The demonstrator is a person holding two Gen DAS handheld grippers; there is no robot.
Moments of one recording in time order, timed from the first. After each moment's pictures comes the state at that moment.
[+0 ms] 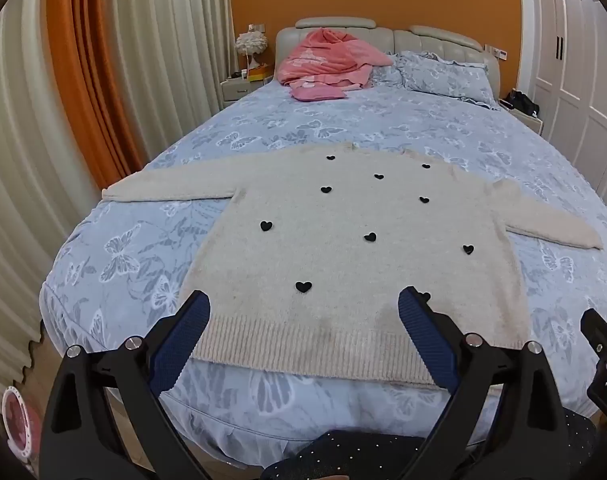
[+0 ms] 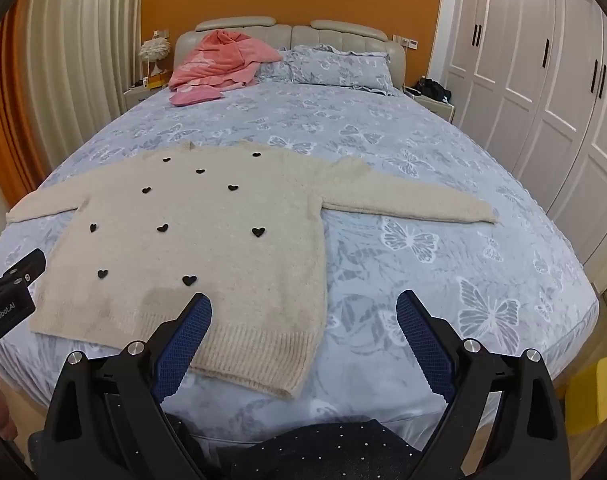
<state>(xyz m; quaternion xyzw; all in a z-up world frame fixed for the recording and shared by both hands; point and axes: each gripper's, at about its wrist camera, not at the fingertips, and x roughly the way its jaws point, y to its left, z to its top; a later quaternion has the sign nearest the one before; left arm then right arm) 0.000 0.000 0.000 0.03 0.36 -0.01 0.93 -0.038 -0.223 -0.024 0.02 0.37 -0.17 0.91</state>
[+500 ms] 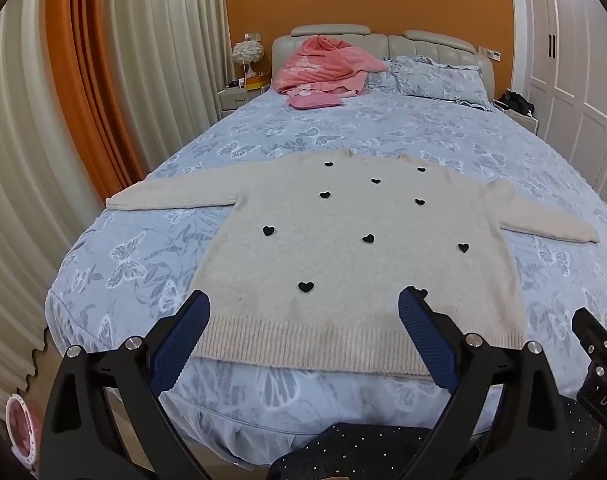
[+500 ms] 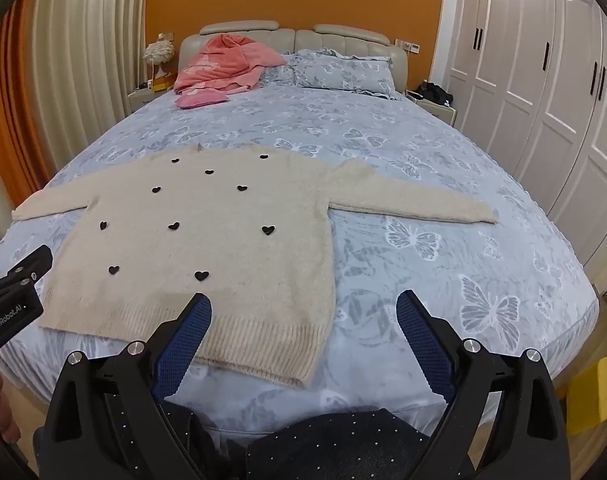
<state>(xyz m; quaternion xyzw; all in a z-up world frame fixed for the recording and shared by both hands) -0.020 -0.002 0.012 0.05 0.34 -0.01 0.94 -0.047 -0.212 -0.018 0.02 0.36 -0.17 0.92</state>
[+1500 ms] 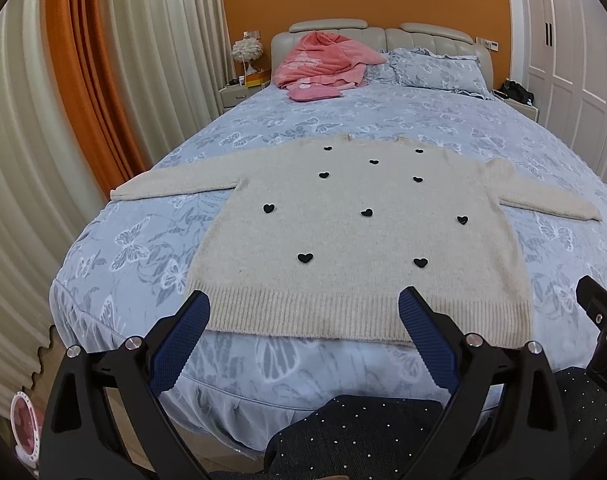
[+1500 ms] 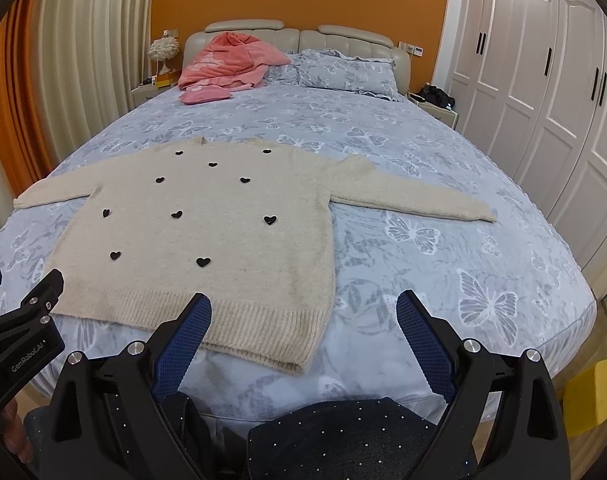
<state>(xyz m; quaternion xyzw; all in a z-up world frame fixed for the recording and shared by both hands) -0.045 -0.005 -0.015 0.06 0.35 -0.01 0.94 -0.064 -0.199 -0.030 0.01 0.36 -0.17 0.92</state>
